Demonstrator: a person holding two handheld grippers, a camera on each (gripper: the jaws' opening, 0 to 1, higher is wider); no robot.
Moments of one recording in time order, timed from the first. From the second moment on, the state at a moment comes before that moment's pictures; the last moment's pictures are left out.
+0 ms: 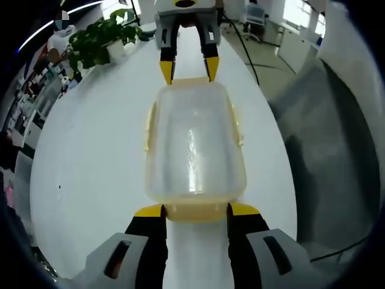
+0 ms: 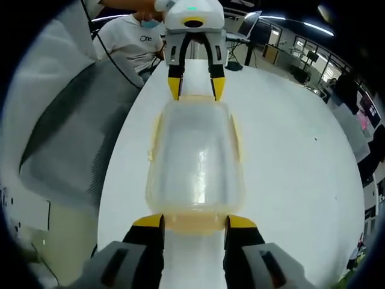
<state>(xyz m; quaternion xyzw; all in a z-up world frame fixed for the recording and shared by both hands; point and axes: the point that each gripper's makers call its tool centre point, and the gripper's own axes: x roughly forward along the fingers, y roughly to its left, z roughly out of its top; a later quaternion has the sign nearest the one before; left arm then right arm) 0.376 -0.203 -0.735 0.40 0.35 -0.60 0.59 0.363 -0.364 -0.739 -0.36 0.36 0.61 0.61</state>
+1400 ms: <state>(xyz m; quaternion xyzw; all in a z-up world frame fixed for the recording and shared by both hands) 0.370 -0.205 -0.743 0.40 0.35 -0.60 0.60 0.358 -0.369 -0.747 -0.38 0.38 0.59 0.60</state>
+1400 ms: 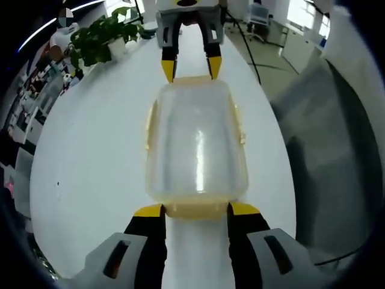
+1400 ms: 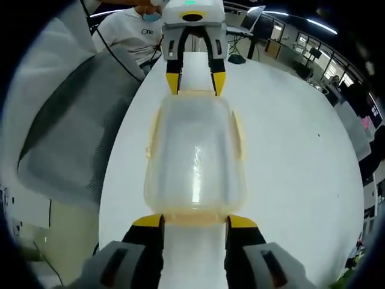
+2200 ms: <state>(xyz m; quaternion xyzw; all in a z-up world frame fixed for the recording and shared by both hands) 0.366 -0.190 -0.729 0.30 0.37 -0.57 0.67 0.354 -0.379 -0.730 -0.32 0.41 0.56 0.65</state>
